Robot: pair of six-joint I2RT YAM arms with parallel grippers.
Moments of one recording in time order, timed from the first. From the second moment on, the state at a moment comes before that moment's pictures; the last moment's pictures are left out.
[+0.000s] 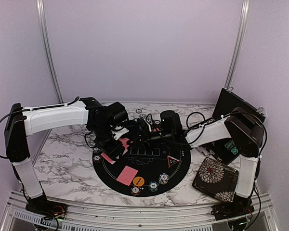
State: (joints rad) left arm -0.86 1.80 1.50 -1.11 0.07 -0.13; right arm 0.78 1.97 1.10 0.56 -0.83 1.11
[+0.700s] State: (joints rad) left arm -0.86 1.80 1.50 -1.11 0.07 -0.13; right arm 0.81 1.97 1.10 0.56 -0.82 1.11
